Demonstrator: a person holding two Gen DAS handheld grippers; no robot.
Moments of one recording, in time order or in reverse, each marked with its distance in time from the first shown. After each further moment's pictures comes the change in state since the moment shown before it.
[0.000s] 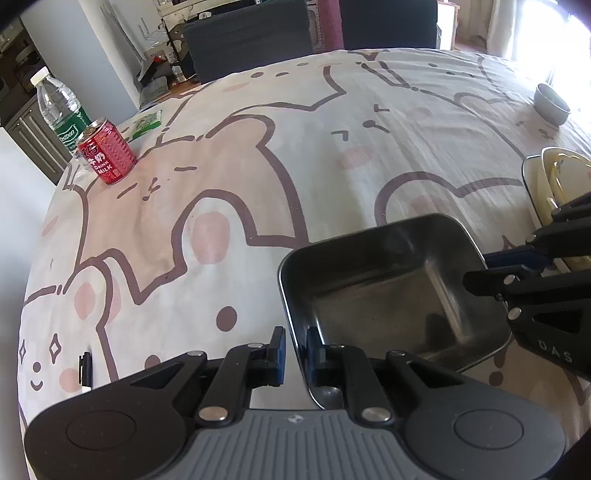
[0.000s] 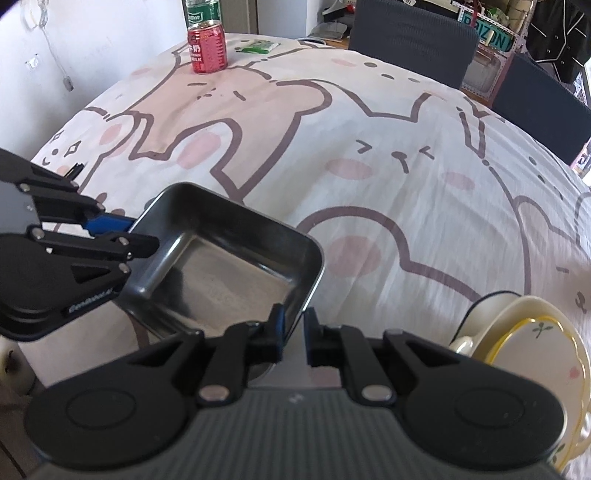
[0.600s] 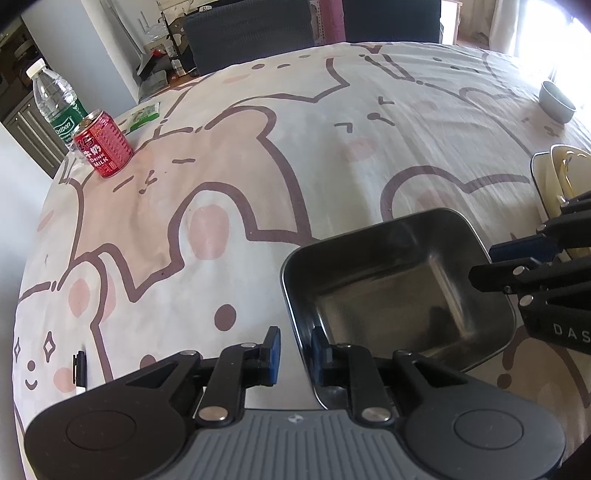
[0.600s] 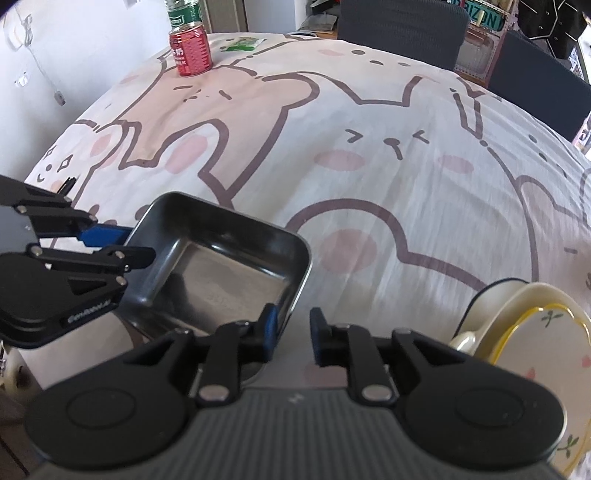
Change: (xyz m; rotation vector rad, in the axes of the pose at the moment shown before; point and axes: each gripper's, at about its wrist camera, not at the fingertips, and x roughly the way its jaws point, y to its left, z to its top) left arm 0.010 0.004 0.001 -0.007 0.018 -0.008; right arm 0.010 -0.015 0.004 0.069 0.015 0.036
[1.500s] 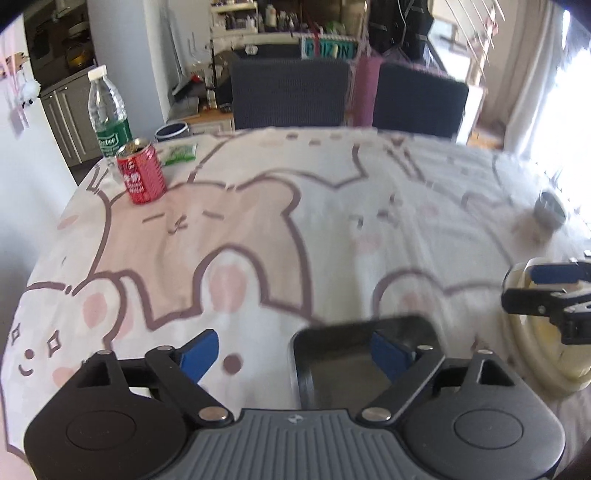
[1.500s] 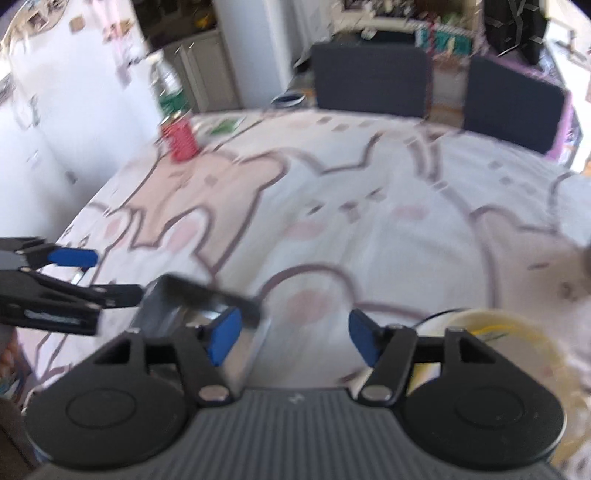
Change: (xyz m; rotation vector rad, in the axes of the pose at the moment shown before) left arm -0.056 0.021 0.019 -0.221 -0.204 -0.066; right arm -0.060 -0.057 -0.004 0.119 -0.233 0.044
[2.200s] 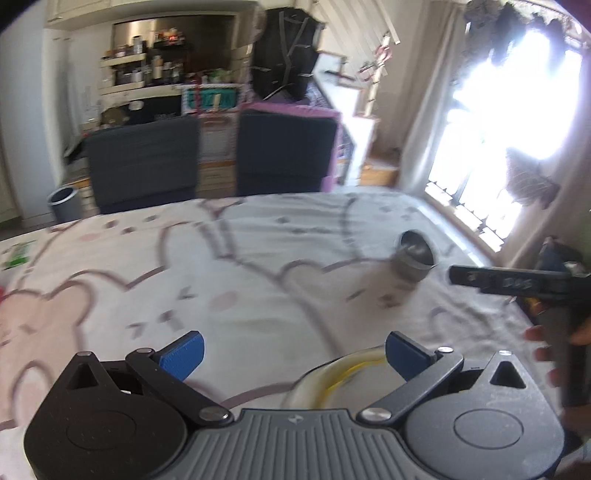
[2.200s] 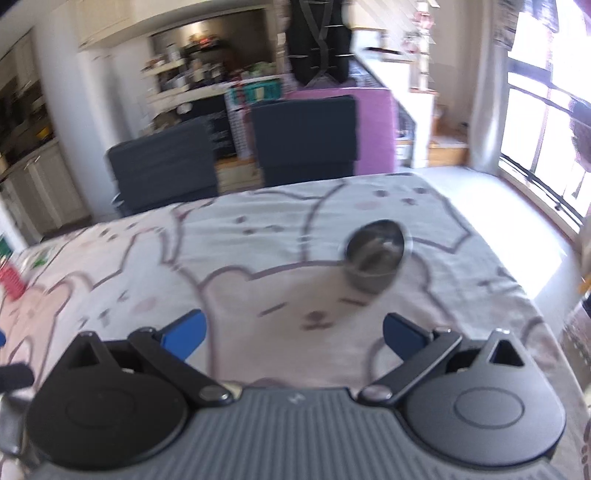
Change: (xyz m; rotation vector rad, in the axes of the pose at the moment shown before) left arm 0.015 -0.194 0.061 0.135 -0.157 -0.307; right arm -0.084 -0.229 -0.028 0.368 -0.241 -0.372
